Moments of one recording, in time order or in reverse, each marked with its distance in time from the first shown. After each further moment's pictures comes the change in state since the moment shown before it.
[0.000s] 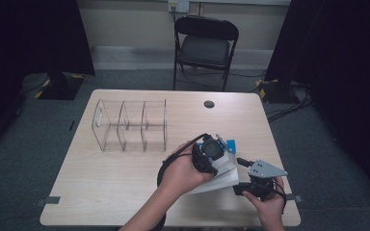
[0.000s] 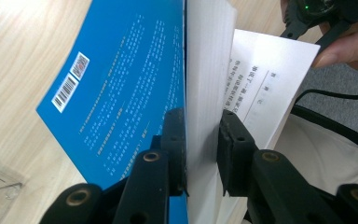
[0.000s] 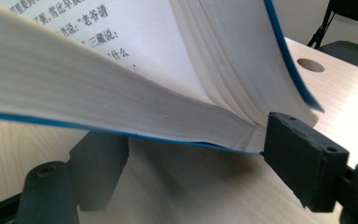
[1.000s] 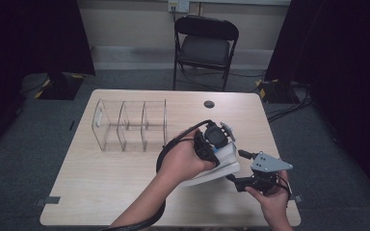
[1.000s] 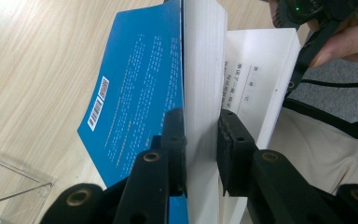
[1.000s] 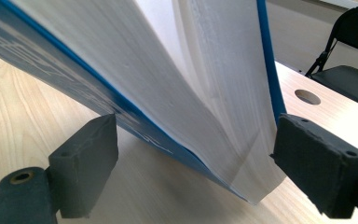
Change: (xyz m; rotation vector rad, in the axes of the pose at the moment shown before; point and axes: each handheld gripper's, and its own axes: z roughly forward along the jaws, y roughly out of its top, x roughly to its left) left arm 0.006 0.023 -0.031 0.037 -0.020 0.035; right arm -0.007 0.028 -0.008 -0.044 0.036 -0.052
